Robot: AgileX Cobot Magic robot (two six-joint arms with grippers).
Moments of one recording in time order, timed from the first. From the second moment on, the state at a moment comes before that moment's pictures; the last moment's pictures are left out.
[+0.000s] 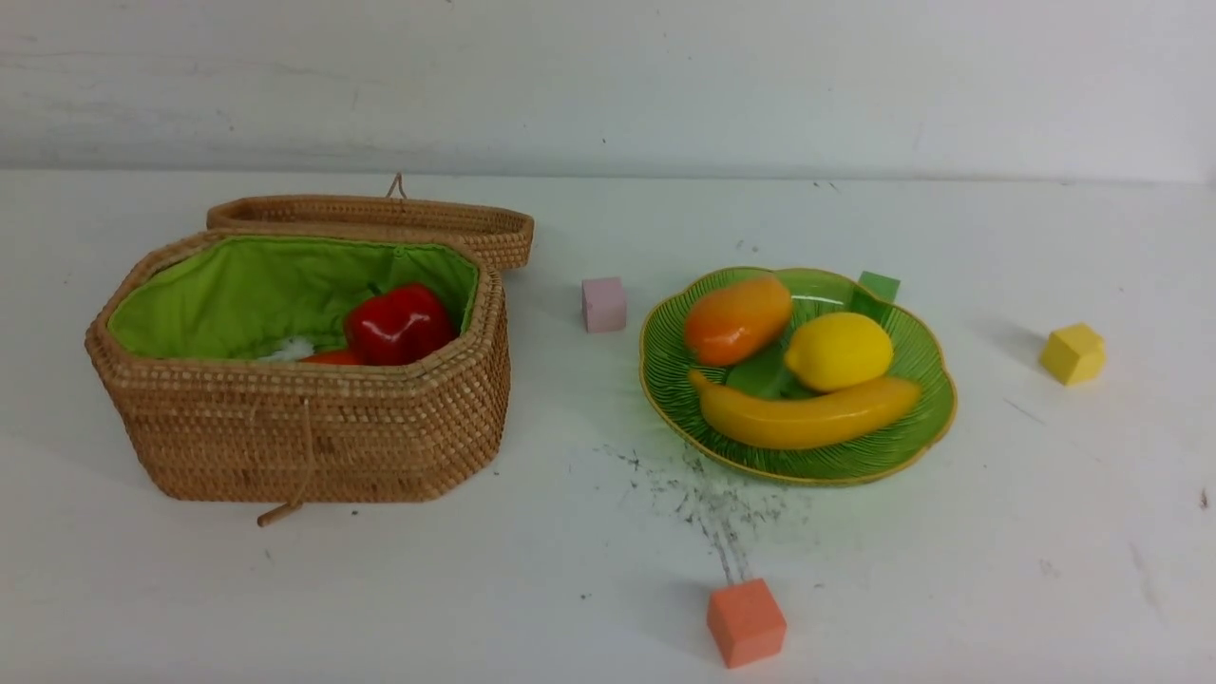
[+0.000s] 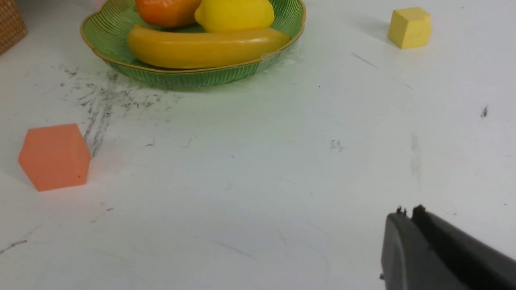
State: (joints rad) right arm 0.07 -0.01 0.02 0.10 0.39 -0.10; left arm -0.14 -0.01 0.03 -0.08 0.37 -0.18
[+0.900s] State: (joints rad) right arm 0.07 -0.01 0.02 0.10 0.39 -0.10; left arm -0.14 -0.01 0.03 -0.08 0.37 -0.18
